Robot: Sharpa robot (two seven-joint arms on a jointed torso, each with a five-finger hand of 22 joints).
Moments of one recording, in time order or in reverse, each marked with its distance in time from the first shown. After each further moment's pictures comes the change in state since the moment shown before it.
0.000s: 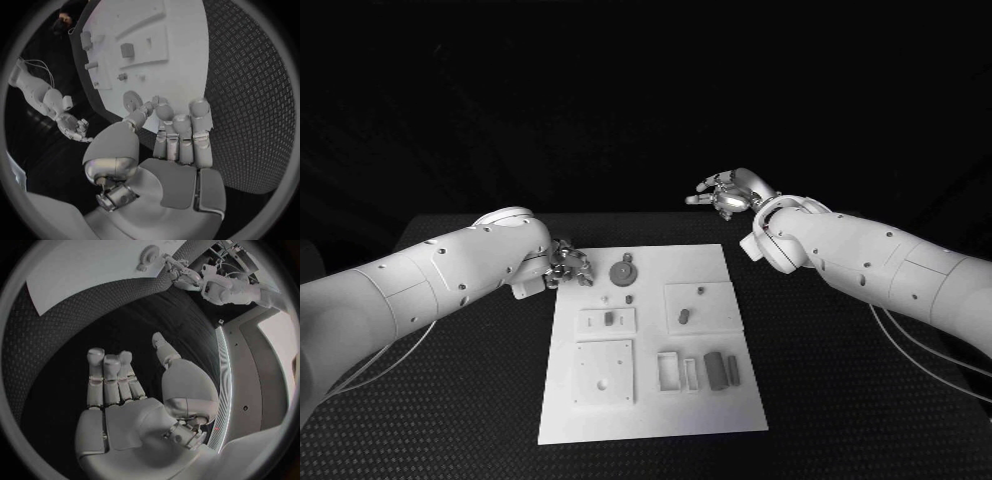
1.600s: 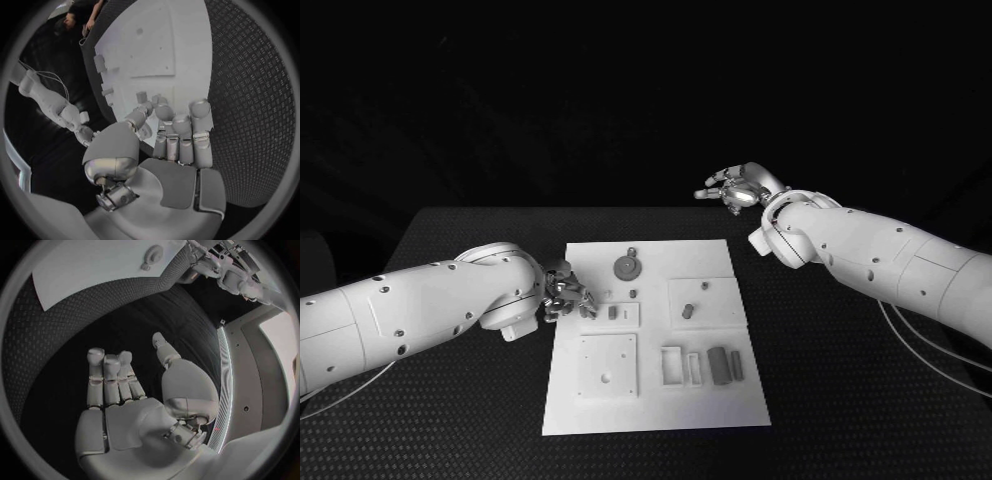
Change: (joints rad) left arm 0.000 -0.251 -0.089 0.451 0.052 -0.166 -0.044; left_hand 0.012 -0.012 0.002 -0.003 -0.005 0.019 0.005 0.007 0.000 0.018 -0.008 0.004 -0.002 0.018 0.000 0.008 -0.001 0.000 0.011 -0.004 0.016 -0.001; right arm 0.000 -0.001 0.000 -0.021 0.000 0.005 0.000; right_hand 0.000 0.000 -0.006 0.000 0.000 -0.001 0.001 0.000 0.000 0.000 0.000 0.000 -0.003 0.000 0.000 0.000 -0.002 0.000 0.000 0.000 0.000 -0.001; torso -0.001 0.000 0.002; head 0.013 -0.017
